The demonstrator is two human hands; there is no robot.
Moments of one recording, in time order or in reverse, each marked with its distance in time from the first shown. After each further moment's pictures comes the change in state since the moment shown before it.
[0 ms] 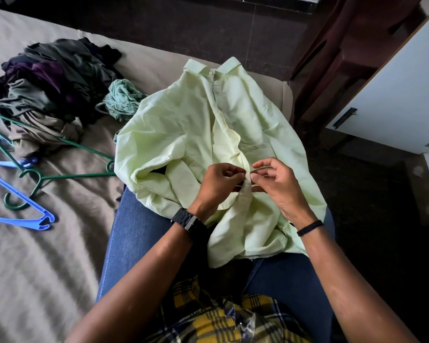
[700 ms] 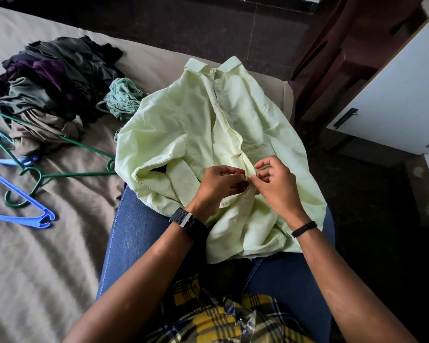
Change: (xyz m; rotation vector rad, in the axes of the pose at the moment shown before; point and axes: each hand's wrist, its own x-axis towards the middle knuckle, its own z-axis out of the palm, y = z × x) left_hand -0.008 0.007 -0.002 -0.251 -0.038 -0.150; right_hand -0.002 0.002 0.008 -0.353 0.150 -0.099
